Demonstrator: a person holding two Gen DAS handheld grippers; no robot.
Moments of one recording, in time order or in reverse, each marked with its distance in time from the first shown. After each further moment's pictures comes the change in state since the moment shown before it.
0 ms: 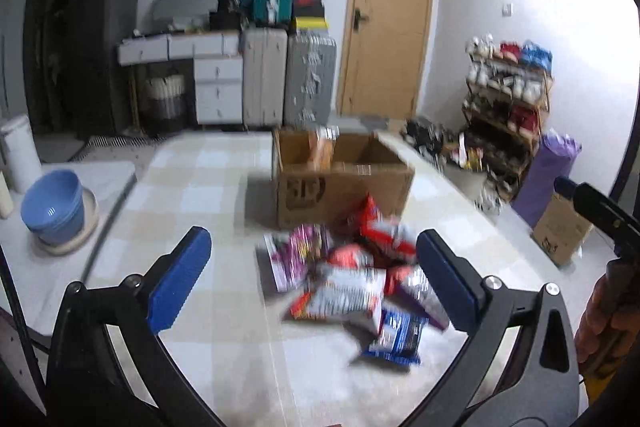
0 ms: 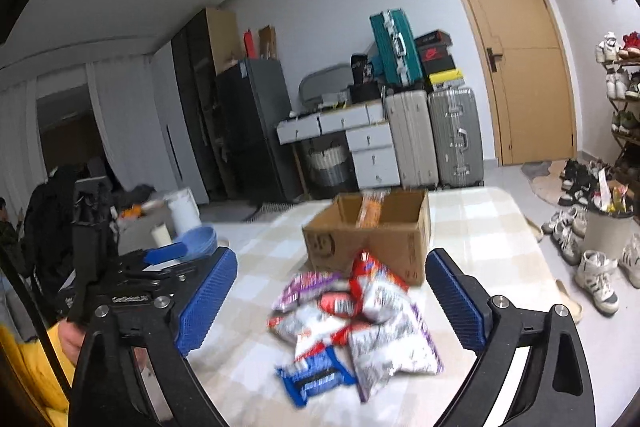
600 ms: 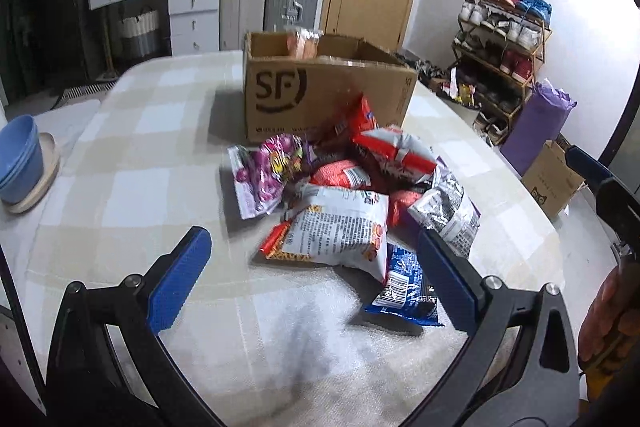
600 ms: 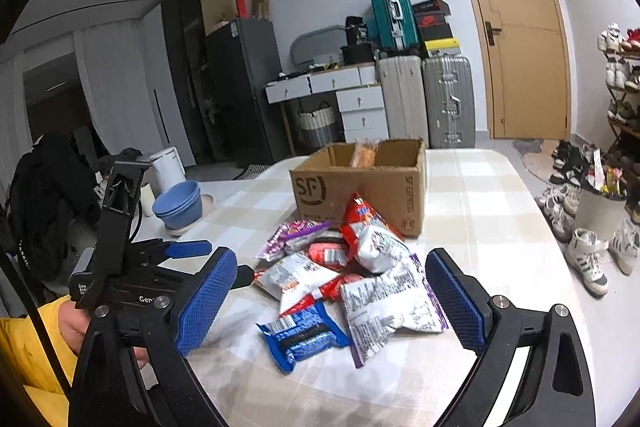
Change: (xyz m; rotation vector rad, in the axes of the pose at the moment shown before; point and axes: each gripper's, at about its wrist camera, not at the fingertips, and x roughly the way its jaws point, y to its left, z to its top) left arm 0.099 -0.009 -0.043 -0.003 0.251 -0.066; right arm 0.034 0.003 -0.041 -0.014 0.132 -0.051
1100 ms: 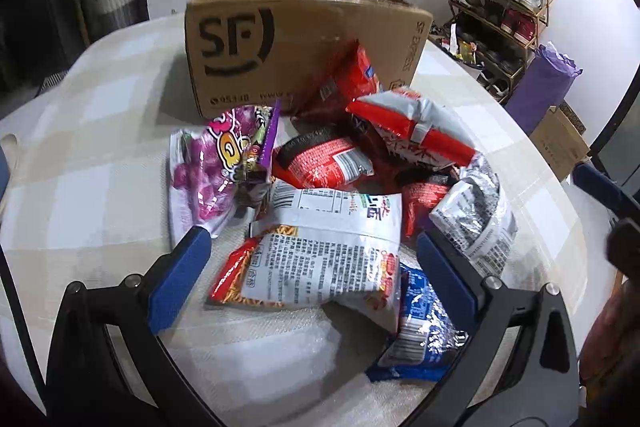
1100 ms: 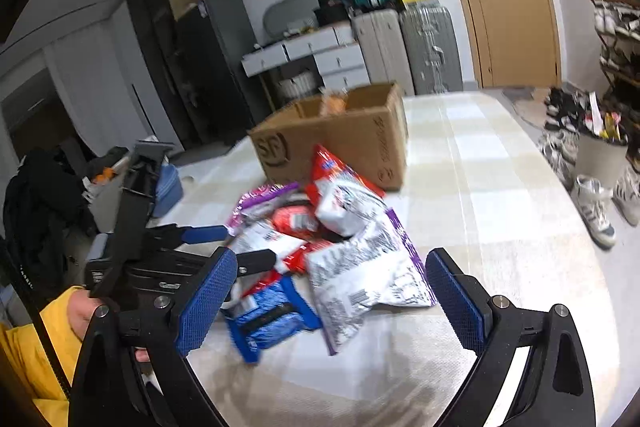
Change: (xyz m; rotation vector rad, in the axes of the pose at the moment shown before) left arm 0.109 -0.013 0.023 0.041 0.160 -0.018; right arm 0.052 -0.045 -0.019 0.118 0.151 -0.015
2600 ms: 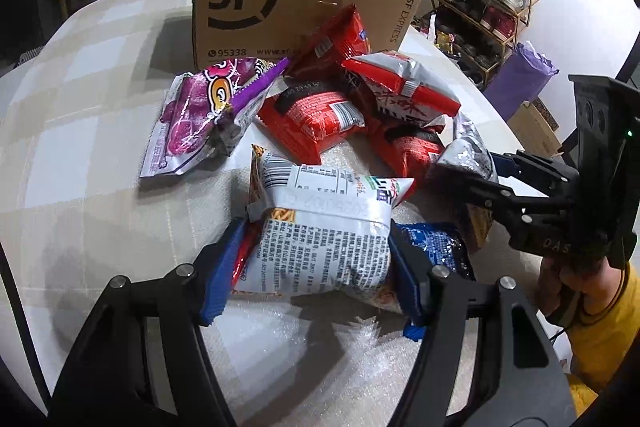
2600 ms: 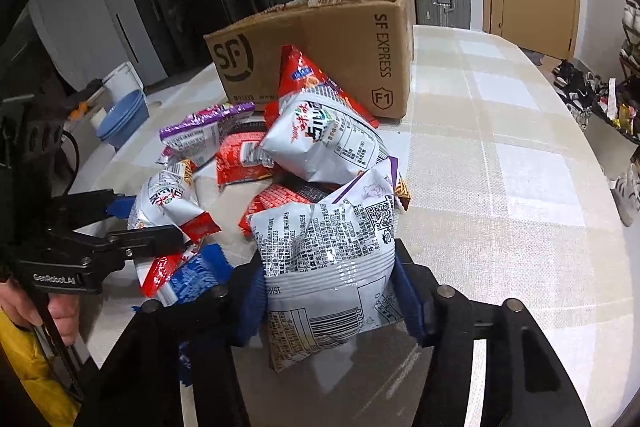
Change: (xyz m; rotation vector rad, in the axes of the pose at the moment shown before) left arm 0.035 0.009 -0.014 -0.035 0.037 -0.128; right arm 0.087 -0.011 -0.009 -0.086 0.250 -0.056
